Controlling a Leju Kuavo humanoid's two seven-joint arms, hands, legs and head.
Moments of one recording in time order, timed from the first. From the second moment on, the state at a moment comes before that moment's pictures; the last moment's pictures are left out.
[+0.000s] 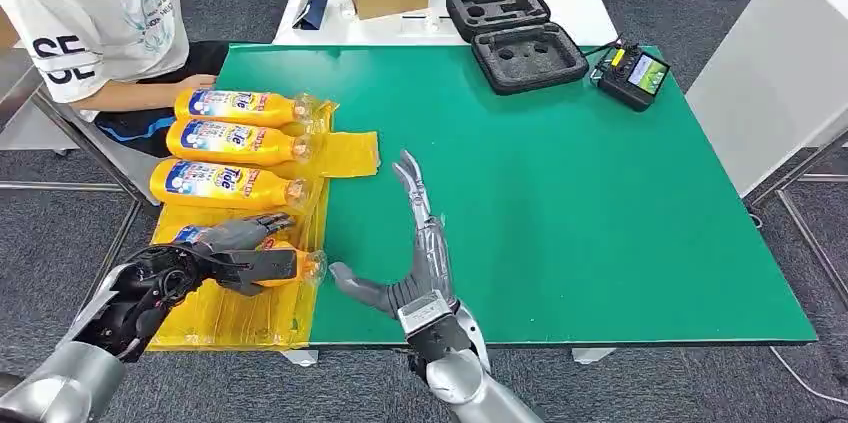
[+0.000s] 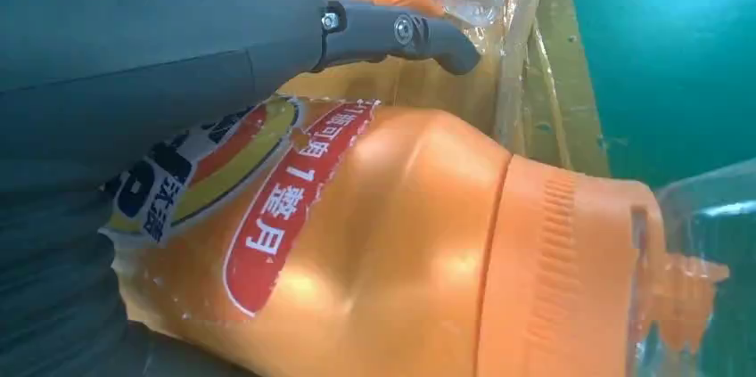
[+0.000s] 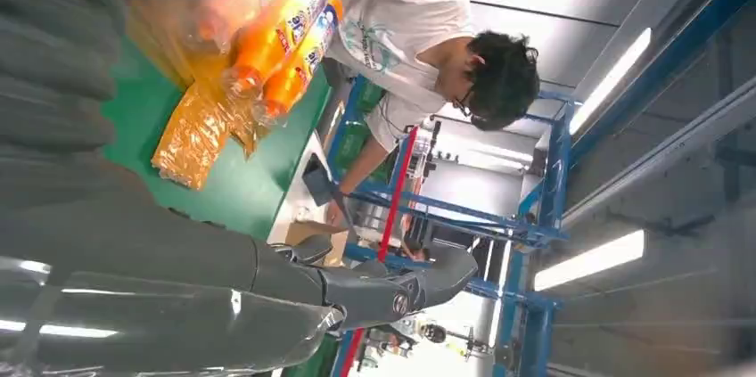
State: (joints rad) left arm -0.52 0.25 -0.33 -0.92 -0.80 -0.37 -0.34; right arm -0.25 0.20 0.55 -1.31 0.11 -0.60 -0.70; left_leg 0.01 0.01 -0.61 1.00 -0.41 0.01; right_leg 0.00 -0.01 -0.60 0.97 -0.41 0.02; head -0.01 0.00
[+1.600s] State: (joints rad) left arm -0.57 0.22 -0.28 -0.85 -0.49 -0.54 -0.42; right arm -0.25 0.20 0.53 -1.27 0.12 -0.61 -0.70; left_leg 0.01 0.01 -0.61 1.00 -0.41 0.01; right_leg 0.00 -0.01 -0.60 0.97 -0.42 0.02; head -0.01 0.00
